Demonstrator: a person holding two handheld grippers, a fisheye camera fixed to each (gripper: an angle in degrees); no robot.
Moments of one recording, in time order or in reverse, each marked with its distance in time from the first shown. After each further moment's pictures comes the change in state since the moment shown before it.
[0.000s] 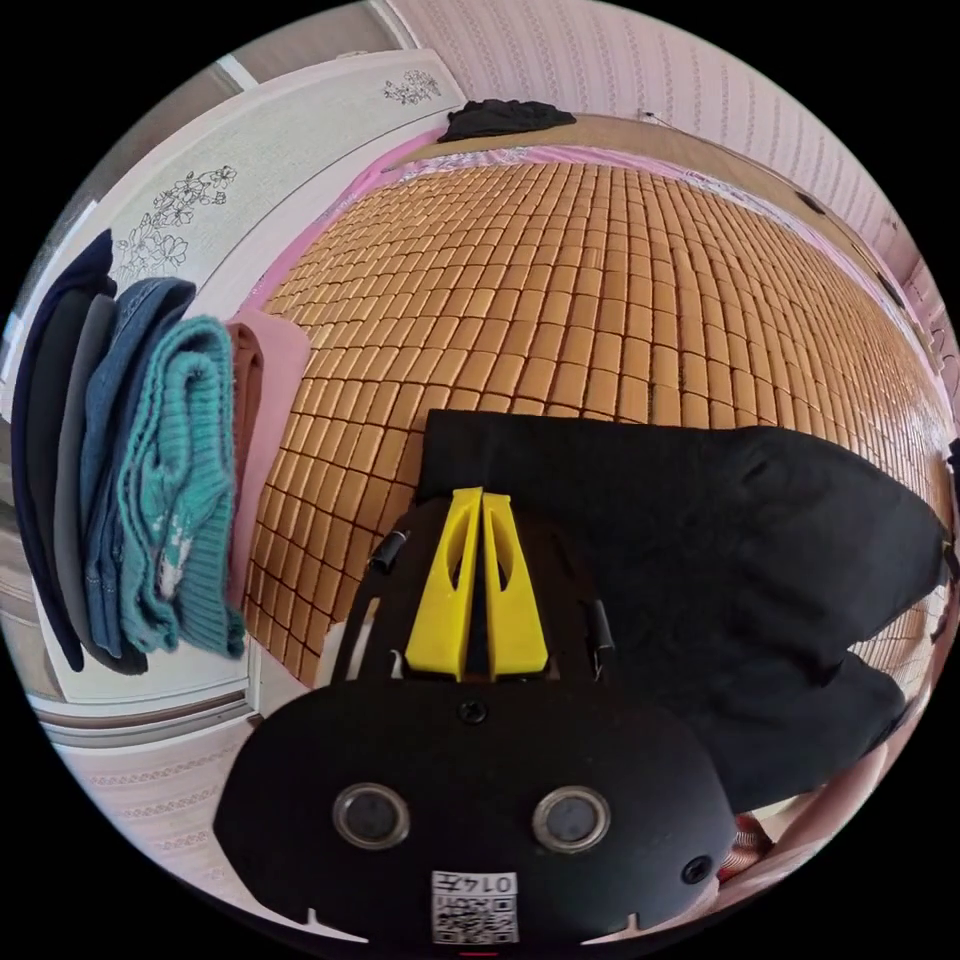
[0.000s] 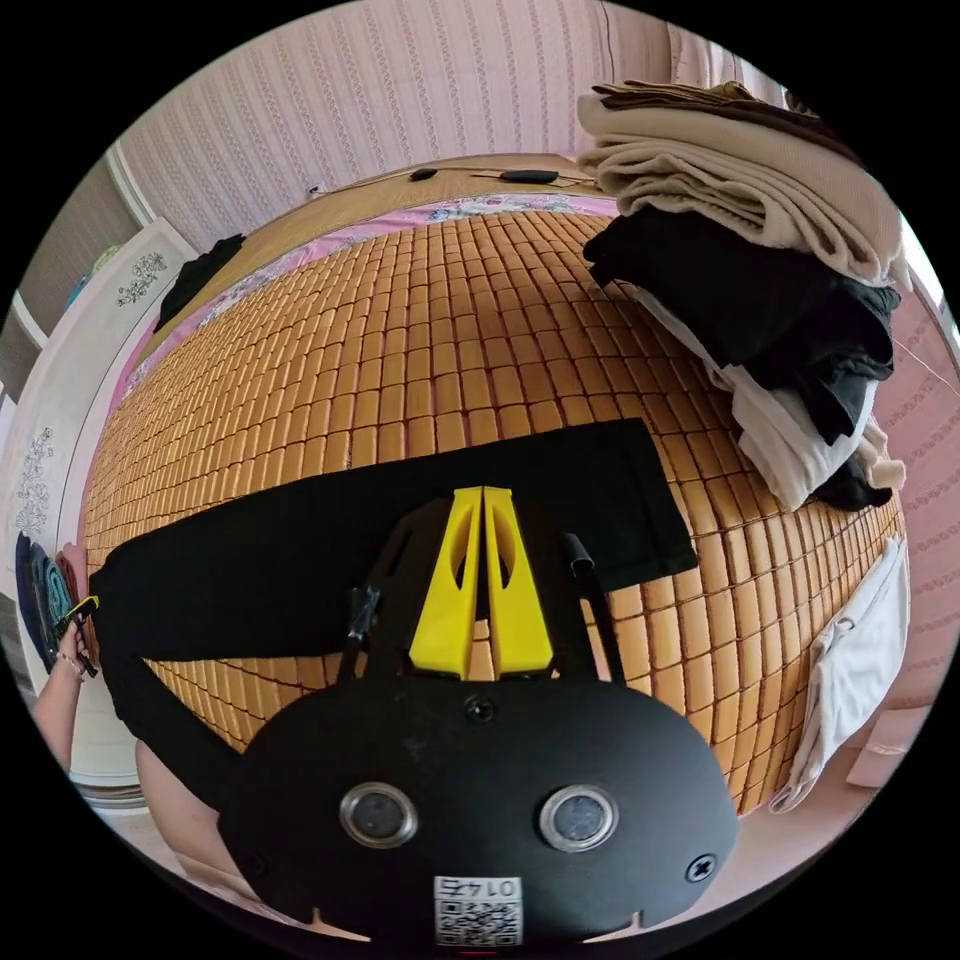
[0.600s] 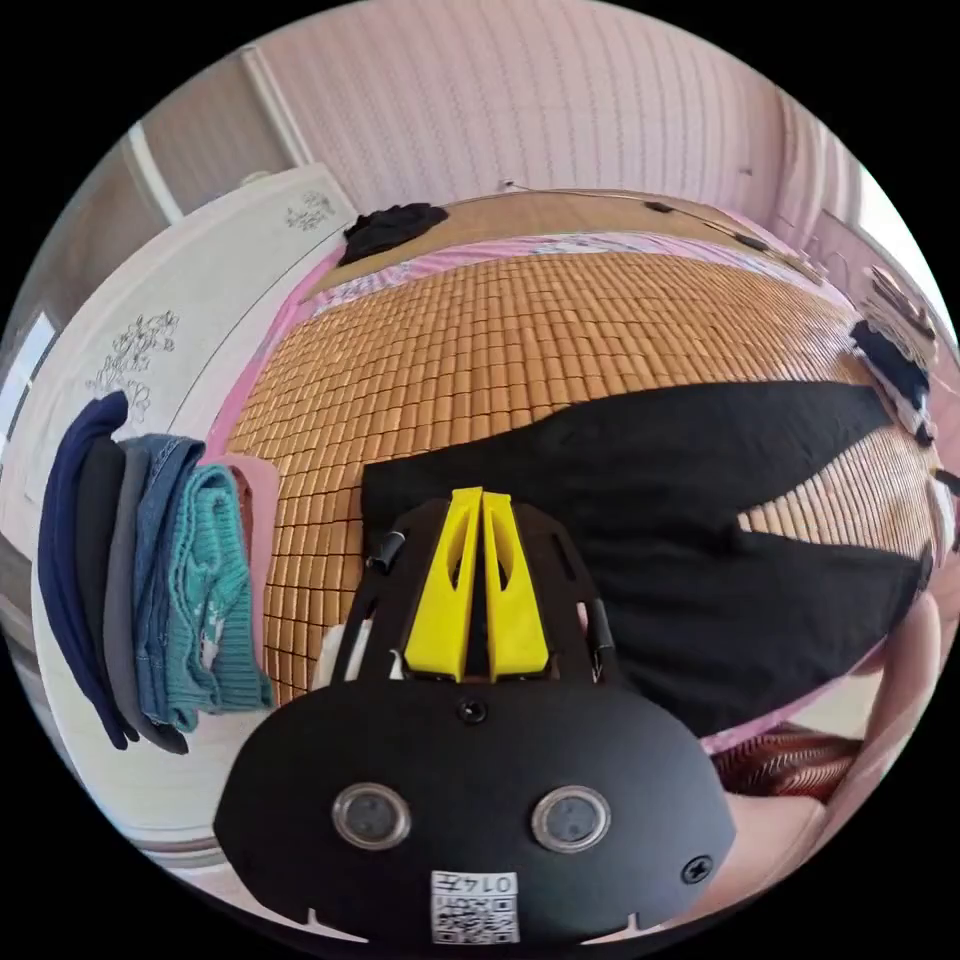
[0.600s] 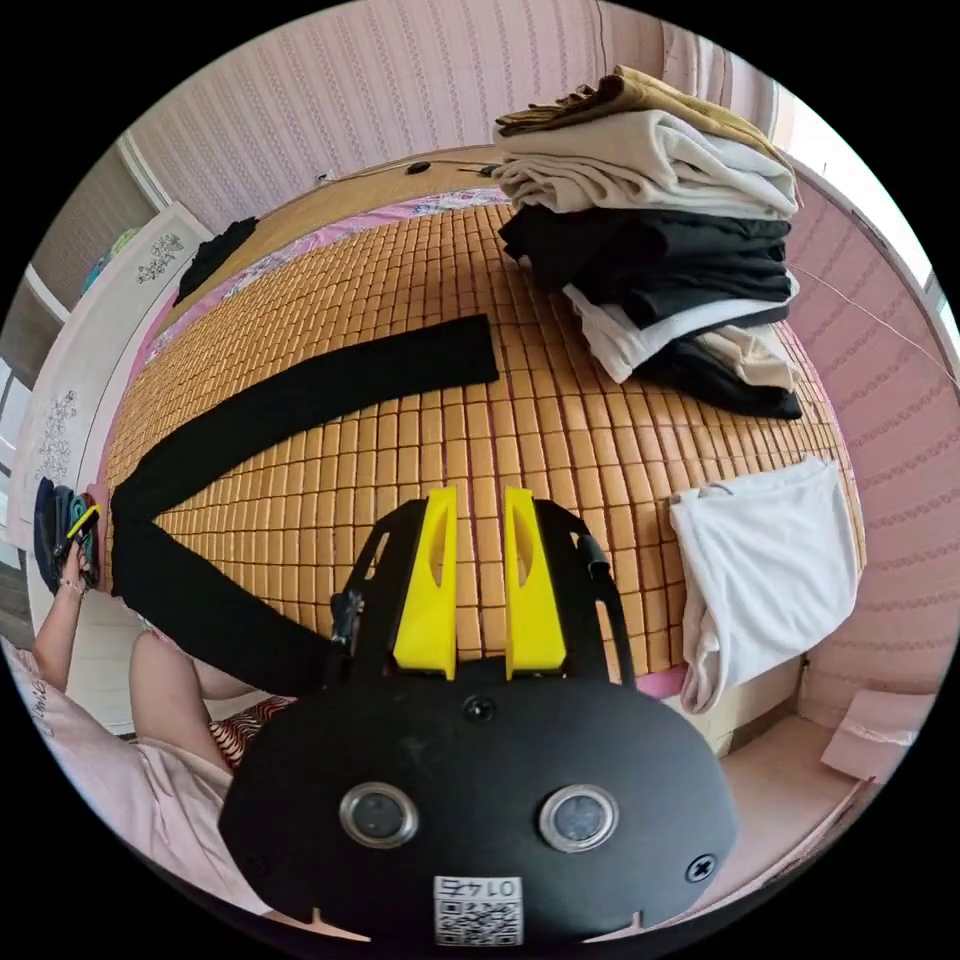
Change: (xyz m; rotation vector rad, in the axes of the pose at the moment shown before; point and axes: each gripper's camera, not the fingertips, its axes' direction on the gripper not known) left arm 0.085 0.033 -0.097 0.266 0.100 0.357; right arm 0.105 0.119 -0.124 -0.095 0.022 0.007
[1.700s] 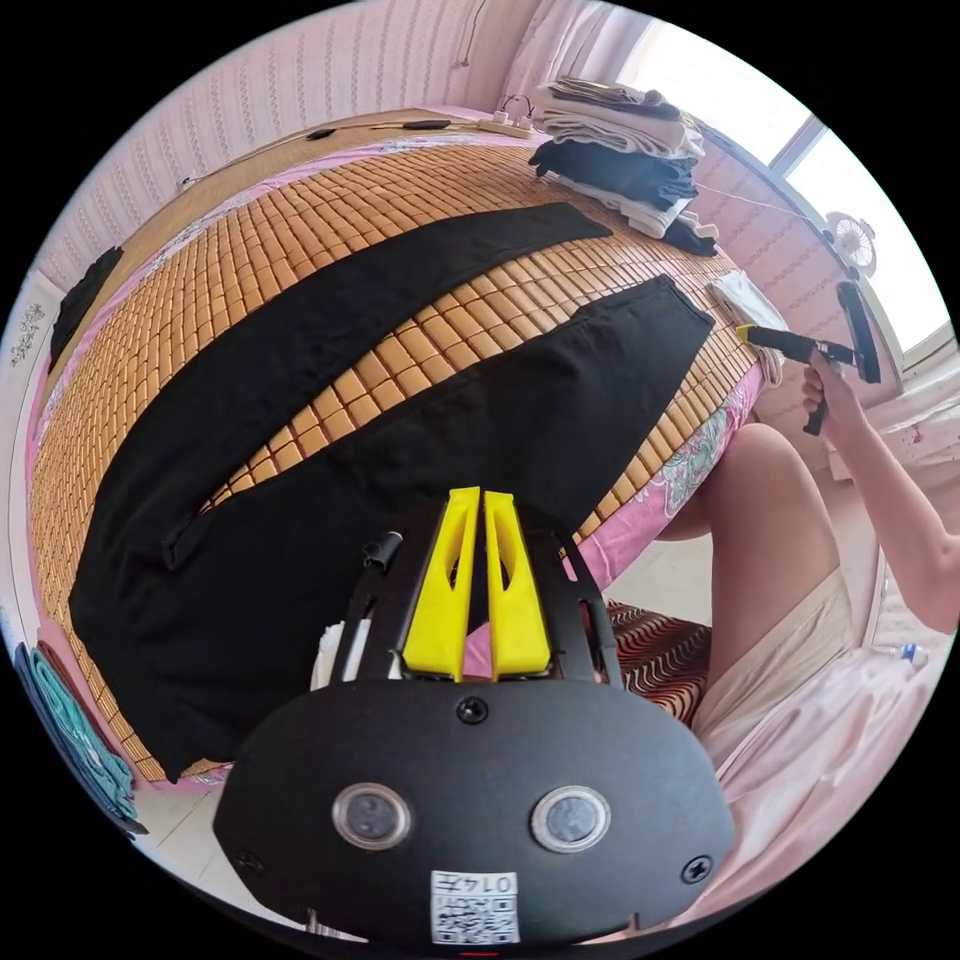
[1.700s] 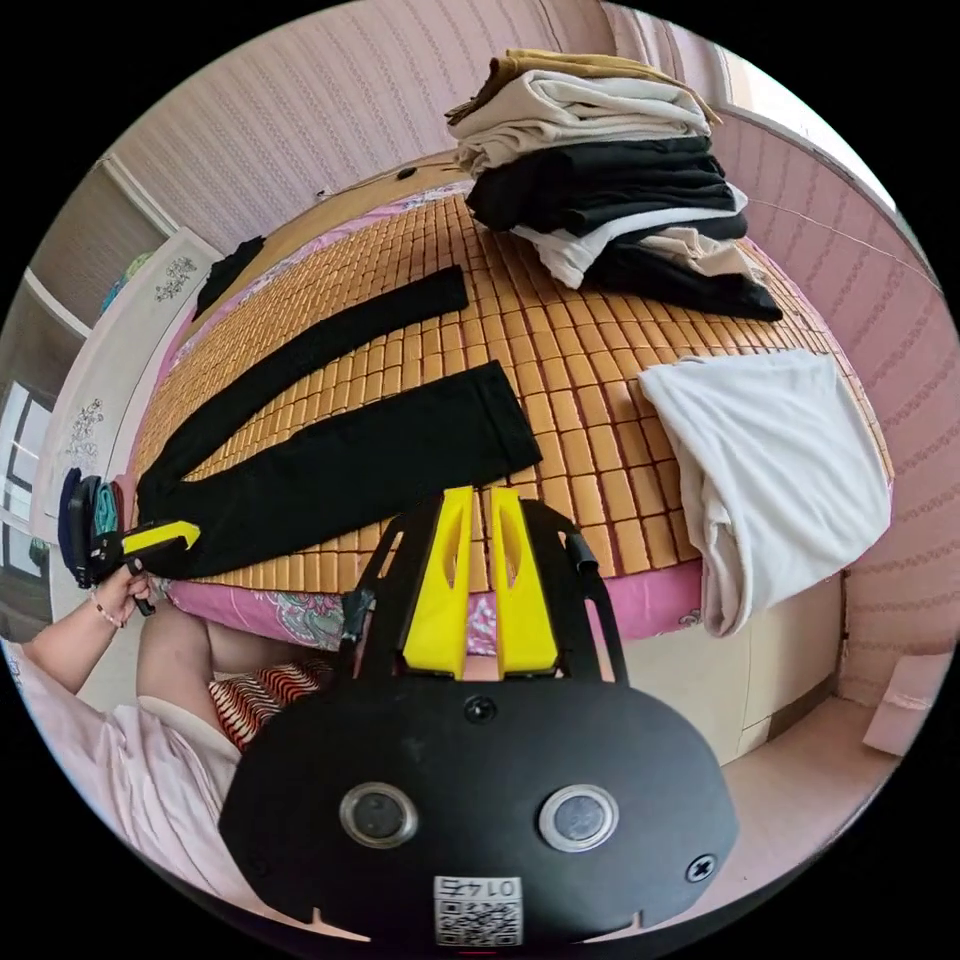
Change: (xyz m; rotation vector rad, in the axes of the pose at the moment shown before) left arm 0.284 -0.013 -0.008 -0.186 0.471 0.397; right arm 0.035 0.069 -0.006 0.024 -0.099 0.010
